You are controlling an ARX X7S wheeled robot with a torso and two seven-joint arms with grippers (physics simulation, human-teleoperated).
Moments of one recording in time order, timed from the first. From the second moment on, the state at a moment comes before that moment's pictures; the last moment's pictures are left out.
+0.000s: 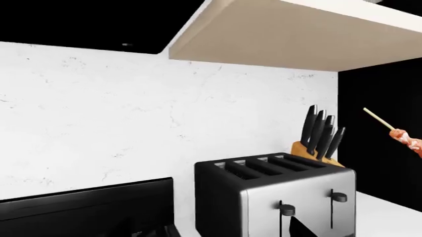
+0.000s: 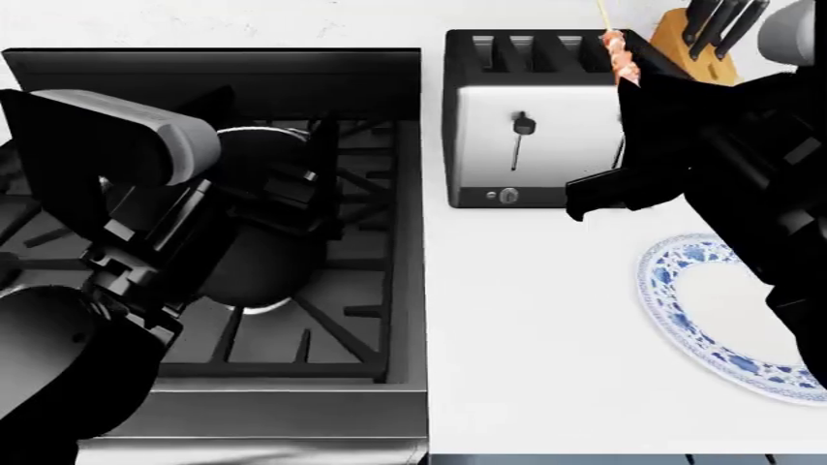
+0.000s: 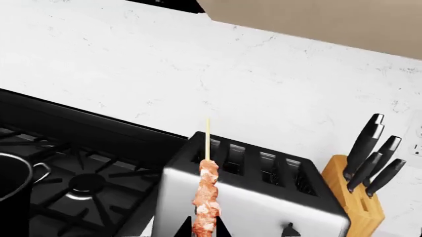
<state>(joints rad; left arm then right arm) -0.74 -0.41 -0.02 0.72 -0.98 -1.00 -0.28 1.25 0.94 -0.47 -0.61 1.65 0.90 0.87</state>
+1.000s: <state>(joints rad) -0.73 -0.43 -0.01 0.71 -0.99 -0.97 -0.29 1.28 0.93 -0.48 -0.61 1.65 0.91 0.86</state>
